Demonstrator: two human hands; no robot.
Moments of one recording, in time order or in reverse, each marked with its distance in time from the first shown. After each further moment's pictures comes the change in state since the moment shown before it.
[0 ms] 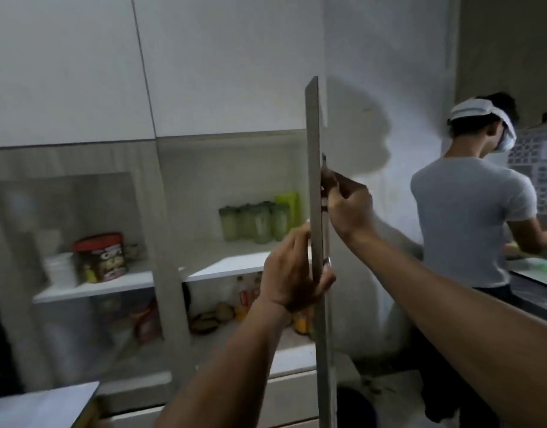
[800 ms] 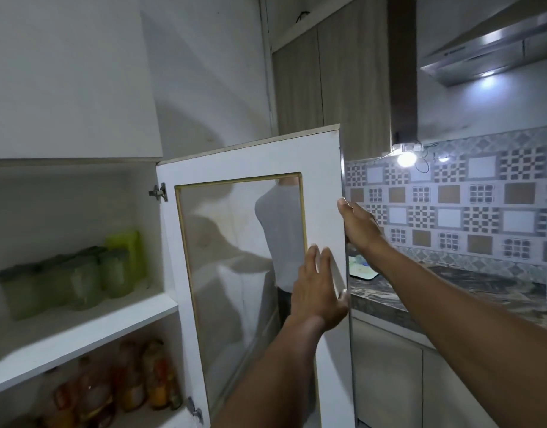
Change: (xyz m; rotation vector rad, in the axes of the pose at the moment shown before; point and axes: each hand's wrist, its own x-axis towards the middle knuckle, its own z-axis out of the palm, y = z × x) left_hand 0.085 0.190 0.206 -0.406 -0.564 -0.033; right_hand 0.056 0.037 -0.271 -0.561 0.303 0.327
